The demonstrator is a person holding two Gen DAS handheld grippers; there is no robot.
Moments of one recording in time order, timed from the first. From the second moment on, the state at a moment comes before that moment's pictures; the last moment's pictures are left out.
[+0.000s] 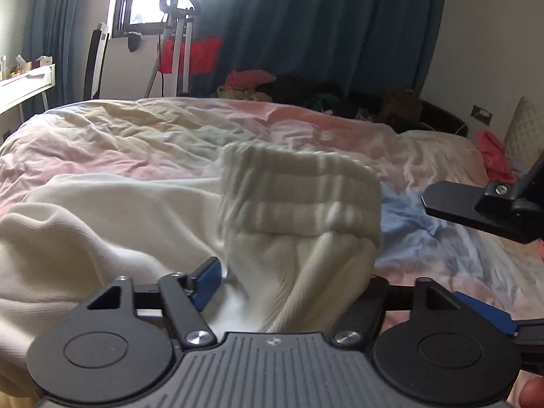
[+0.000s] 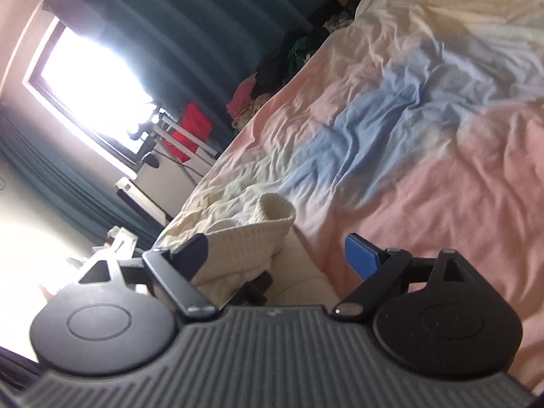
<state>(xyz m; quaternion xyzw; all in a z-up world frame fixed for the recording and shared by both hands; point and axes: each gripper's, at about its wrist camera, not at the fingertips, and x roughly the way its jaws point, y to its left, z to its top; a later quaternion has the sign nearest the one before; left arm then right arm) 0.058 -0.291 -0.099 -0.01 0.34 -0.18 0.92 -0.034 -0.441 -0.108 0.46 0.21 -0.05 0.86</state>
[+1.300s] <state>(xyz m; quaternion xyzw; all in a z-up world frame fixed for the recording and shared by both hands) 0.056 -0.042 -0.096 -0.06 0.35 -0.09 0.93 0.098 -0.382 -0.080 0.22 0.29 0.05 0.93</state>
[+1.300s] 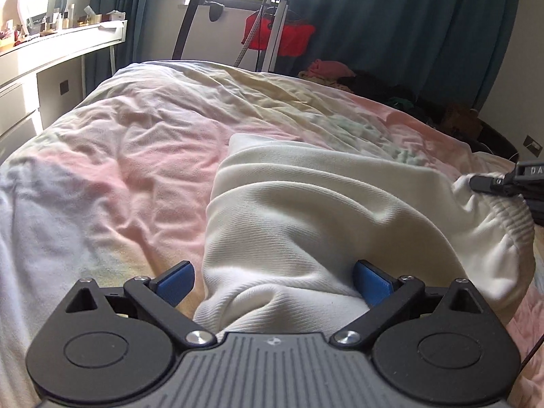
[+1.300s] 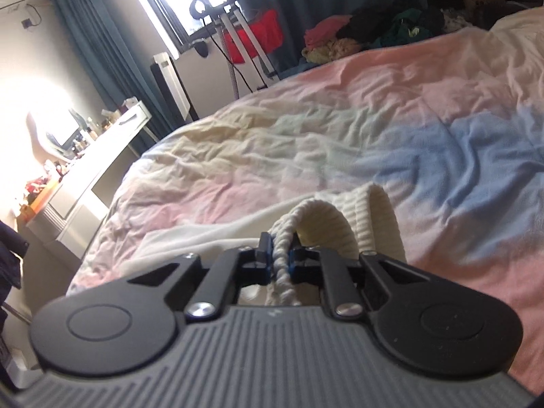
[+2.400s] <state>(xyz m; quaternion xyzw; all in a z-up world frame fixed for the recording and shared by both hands) 0.055 -0.039 -0.099 -0.10 0.39 -0.11 0.91 0.036 -0.430 -0.111 0.27 0.38 -0.04 0.89</state>
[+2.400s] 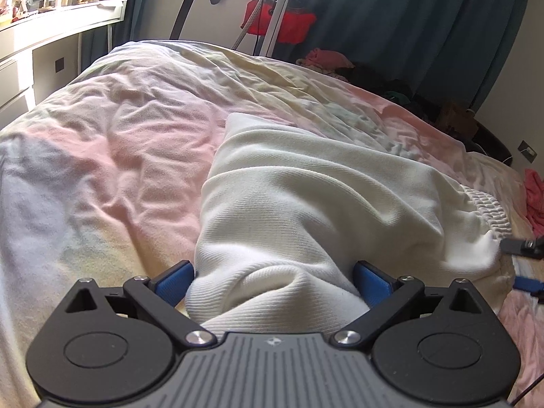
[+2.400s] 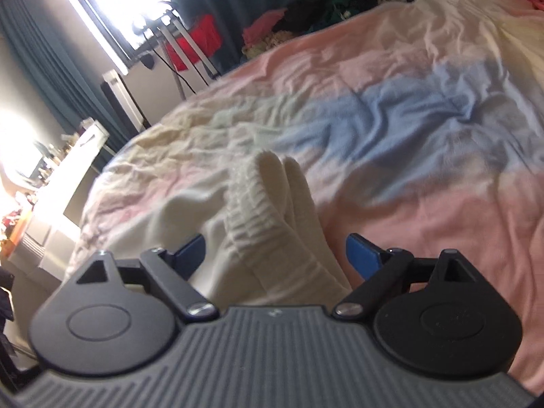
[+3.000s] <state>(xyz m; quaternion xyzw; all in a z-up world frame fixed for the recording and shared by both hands) 0.056 -0.037 -0.098 -0.10 0.40 -0.12 0.90 0.061 -0.432 -0.169 0.39 0.44 0.06 0.81</state>
